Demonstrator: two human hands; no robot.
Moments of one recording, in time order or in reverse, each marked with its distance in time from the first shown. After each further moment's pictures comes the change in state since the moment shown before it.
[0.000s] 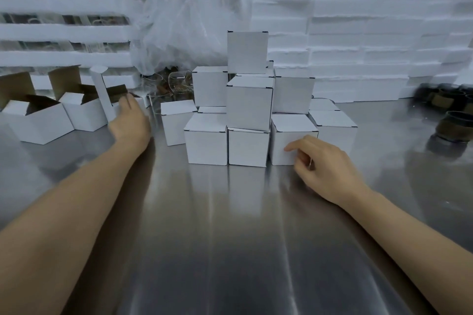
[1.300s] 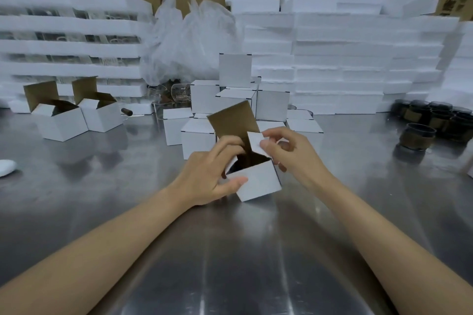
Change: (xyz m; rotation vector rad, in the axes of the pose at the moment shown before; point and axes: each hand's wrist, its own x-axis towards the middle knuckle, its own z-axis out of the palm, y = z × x) left_hand -0.189 0.088 -0.077 -0.598 0.137 1.098; right_hand -0.006 -0.041 -0.037 0.845 -0.019 0.247
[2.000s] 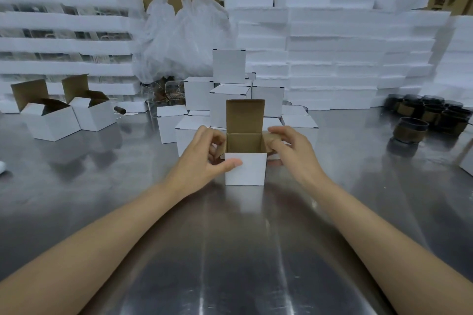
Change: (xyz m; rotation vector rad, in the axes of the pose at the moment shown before) left_hand 0.002 -0.013 0.009 -0.384 0.002 -0.500; right_hand 0.001 0.010 0.002 0.058 0.177 0.162
